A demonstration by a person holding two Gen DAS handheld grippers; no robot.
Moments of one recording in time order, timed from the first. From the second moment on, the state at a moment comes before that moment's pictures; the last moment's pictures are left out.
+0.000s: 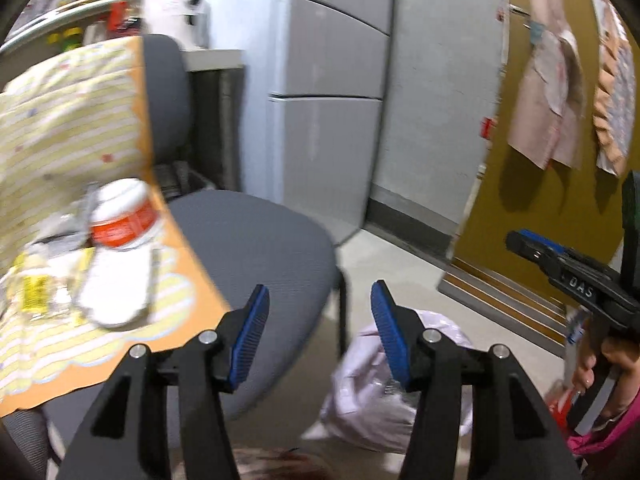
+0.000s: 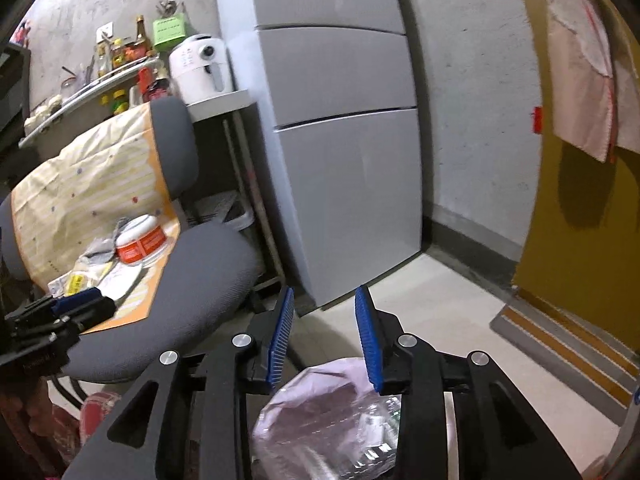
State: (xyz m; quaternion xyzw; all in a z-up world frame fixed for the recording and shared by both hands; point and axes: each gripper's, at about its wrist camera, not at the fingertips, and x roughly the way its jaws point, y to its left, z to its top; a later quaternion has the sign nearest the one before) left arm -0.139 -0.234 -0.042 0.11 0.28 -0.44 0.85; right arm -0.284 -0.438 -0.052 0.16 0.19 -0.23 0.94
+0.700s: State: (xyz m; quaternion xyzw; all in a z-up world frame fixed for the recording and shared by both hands) left arm -0.061 -0.054 -0.029 0.03 0.27 -0.19 0.94; right arm -0.161 -0.311 -0.019 0.07 0.21 -0.06 0.97
